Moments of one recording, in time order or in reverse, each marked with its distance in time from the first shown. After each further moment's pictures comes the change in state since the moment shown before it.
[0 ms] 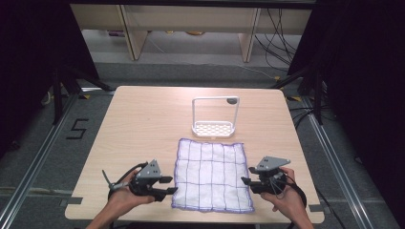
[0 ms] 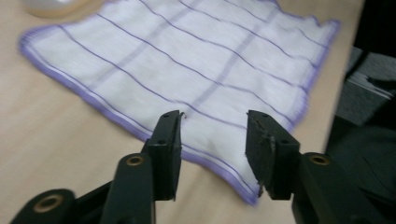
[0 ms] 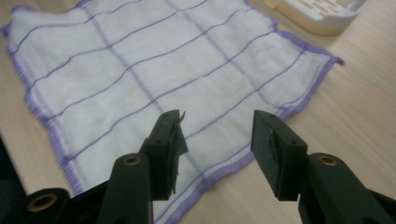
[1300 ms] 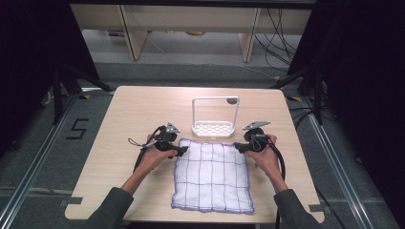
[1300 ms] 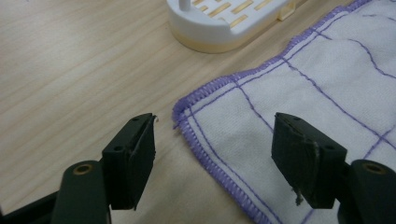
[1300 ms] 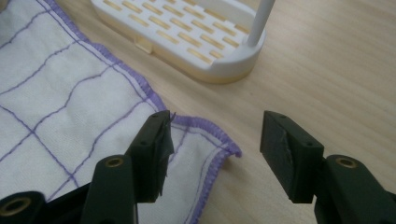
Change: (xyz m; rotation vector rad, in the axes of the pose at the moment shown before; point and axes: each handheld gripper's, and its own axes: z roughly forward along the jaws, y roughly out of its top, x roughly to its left) left arm 0.114 0.049 0.103 0.077 0.276 -0.129; right arm -0.083 0.057 0.091 0.063 -0.126 0.184
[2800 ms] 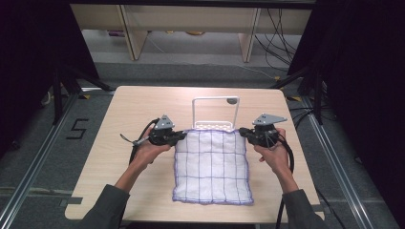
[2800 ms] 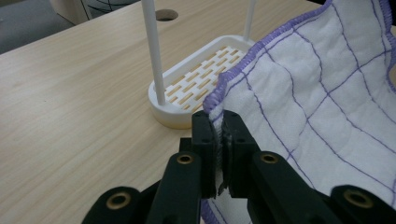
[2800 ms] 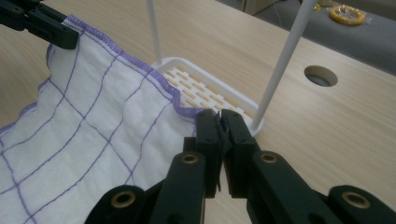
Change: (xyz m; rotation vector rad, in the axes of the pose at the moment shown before) left arm -0.003 0.017 -0.052 -0.271 -0.109 0.063; right arm 0.003 0.017 -0.059 -0.260 0.100 -0.094
